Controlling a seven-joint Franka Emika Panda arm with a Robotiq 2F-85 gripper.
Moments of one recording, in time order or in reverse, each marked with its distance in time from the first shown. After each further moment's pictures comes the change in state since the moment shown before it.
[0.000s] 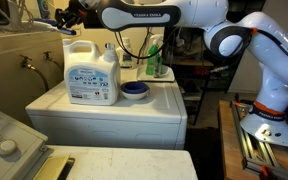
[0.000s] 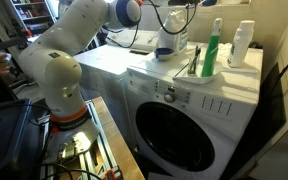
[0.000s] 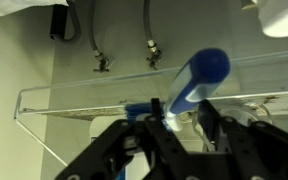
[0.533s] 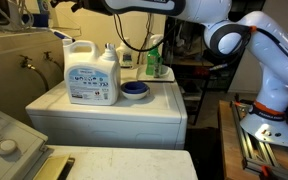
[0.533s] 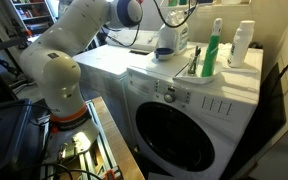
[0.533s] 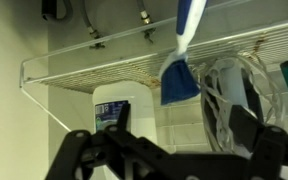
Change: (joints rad) arm -0.038 -0.012 0.033 0.117 0.044 -0.048 -0.016
